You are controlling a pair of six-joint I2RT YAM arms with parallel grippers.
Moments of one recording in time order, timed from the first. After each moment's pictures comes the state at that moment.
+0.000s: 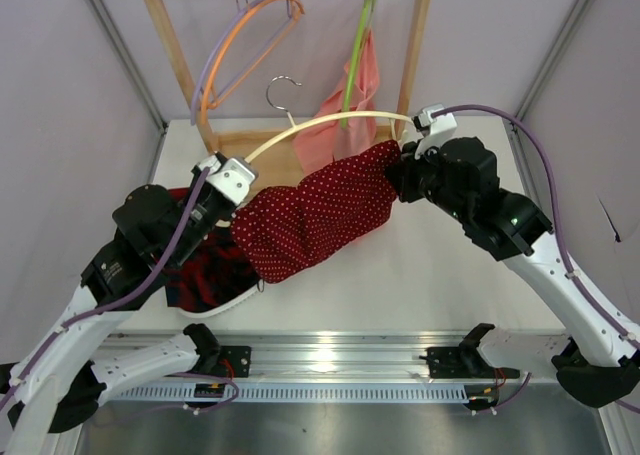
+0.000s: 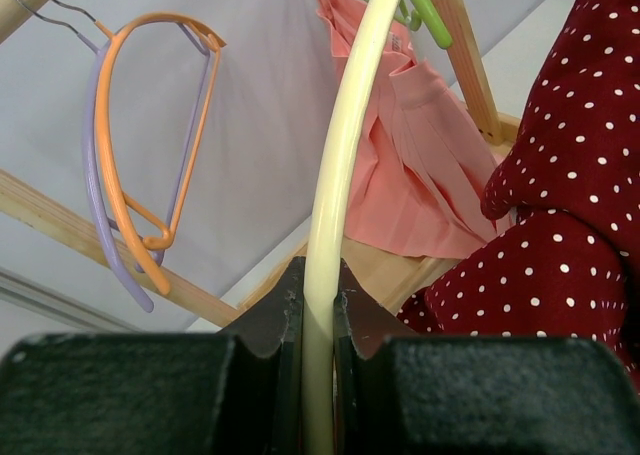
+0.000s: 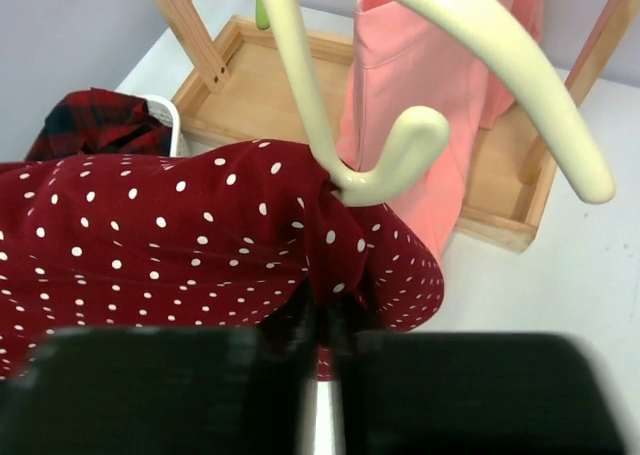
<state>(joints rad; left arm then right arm) -0.84 0.83 1.33 -0.49 -0.30 0.52 0.71 1.12 1.46 -0.63 0.14 0.22</state>
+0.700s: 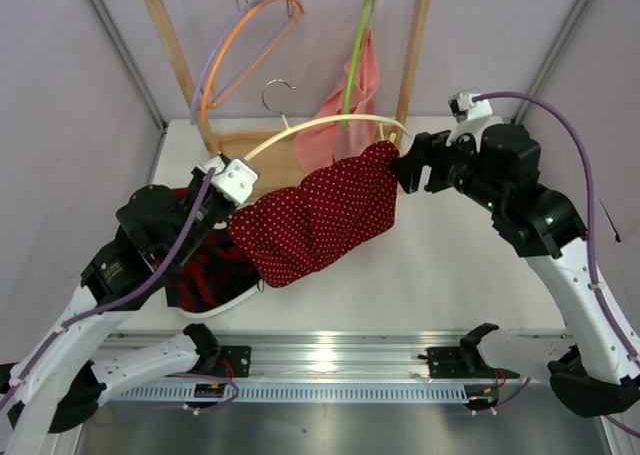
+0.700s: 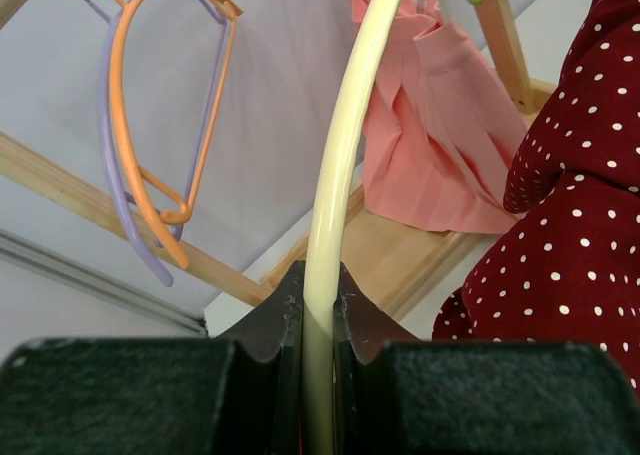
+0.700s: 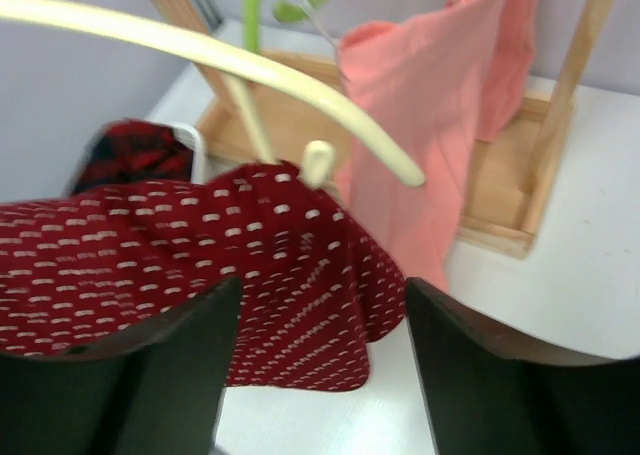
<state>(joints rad) -0.84 0.83 1.33 -0.54 -0.36 0.55 0.54 1.09 1.53 -0.71 -0.04 0.23</state>
